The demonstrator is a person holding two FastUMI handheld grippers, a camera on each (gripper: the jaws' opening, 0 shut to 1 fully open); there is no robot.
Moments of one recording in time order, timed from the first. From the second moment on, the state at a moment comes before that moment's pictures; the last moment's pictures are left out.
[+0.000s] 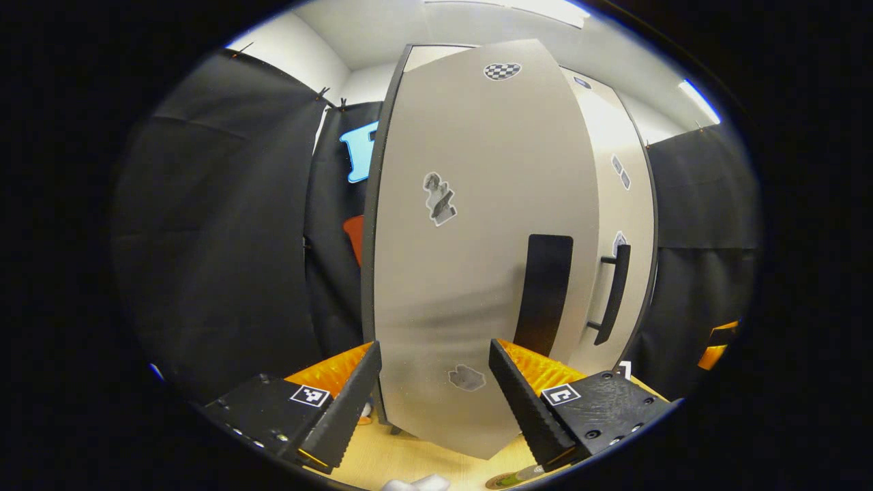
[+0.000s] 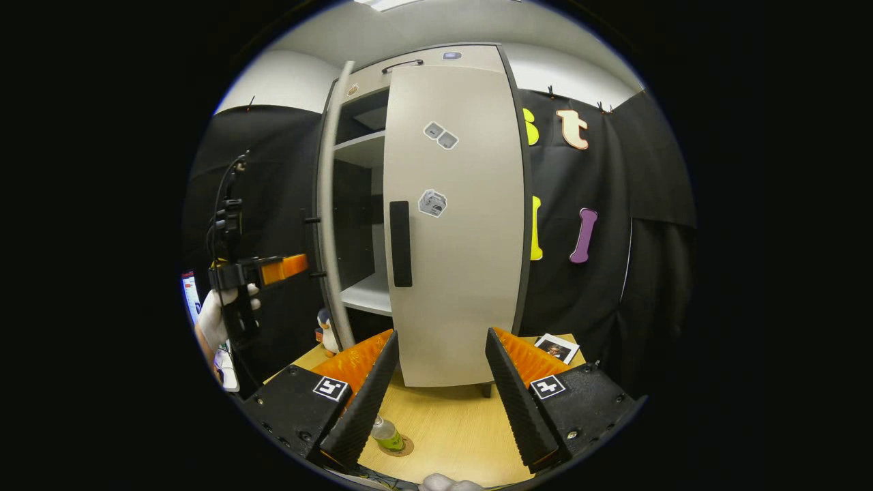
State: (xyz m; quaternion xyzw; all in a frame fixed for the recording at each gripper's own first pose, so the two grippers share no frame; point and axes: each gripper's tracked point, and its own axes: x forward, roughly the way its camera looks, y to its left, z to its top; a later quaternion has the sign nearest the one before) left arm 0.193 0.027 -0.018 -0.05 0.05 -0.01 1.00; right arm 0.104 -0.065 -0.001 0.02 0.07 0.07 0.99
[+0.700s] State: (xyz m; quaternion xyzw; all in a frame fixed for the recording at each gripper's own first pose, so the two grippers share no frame) left arm 0.116 0.035 0.007 -0.03 0.03 0.01 1.00; right arm 0.094 -0.068 0.013 0.02 0.04 0.06 1.00
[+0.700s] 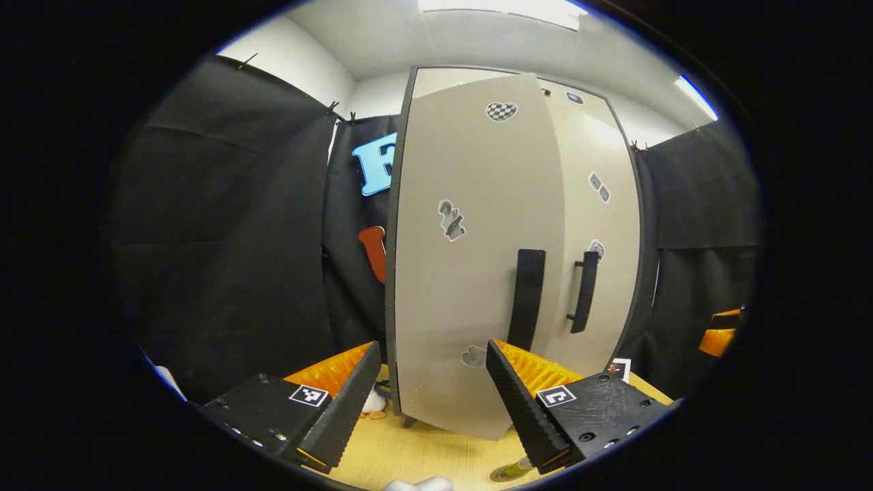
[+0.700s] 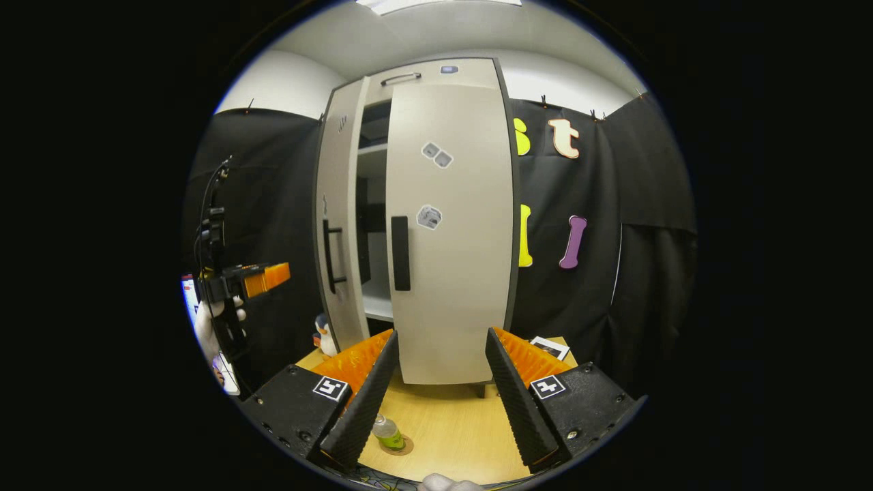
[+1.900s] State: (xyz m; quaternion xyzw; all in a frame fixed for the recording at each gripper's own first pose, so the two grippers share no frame) left arm -0.105 -0.031 0.053 0.02 0.03 0.09 1.00; right arm 0.055 -0.097 0.027 0.06 -0.01 0.05 1.00
